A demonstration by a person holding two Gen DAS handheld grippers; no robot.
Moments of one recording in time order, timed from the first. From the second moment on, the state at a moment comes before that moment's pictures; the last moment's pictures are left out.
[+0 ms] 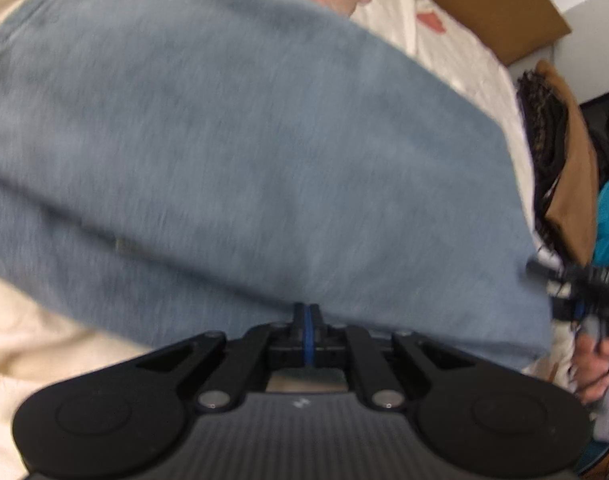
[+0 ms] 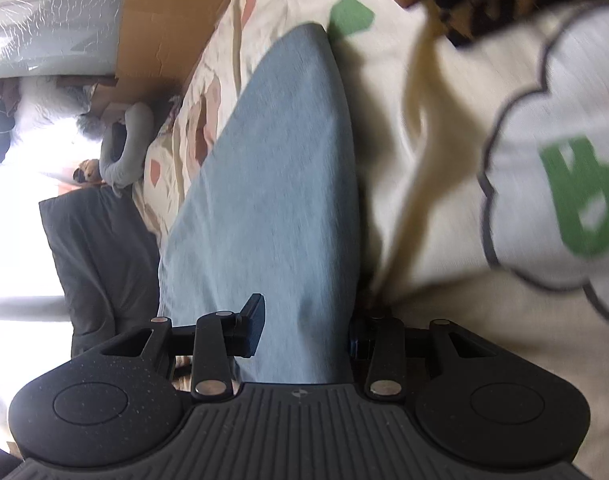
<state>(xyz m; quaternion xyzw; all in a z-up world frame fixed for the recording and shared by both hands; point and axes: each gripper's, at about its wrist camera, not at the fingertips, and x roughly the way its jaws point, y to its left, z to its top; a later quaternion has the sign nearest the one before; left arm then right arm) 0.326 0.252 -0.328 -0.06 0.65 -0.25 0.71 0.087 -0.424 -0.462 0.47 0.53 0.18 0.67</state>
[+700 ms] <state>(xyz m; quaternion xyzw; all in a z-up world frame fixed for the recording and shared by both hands) 0.378 0.219 -0.304 -0.03 0.63 -0.27 0.73 0.112 -0.428 -0.472 0.48 0.51 0.15 0.70</state>
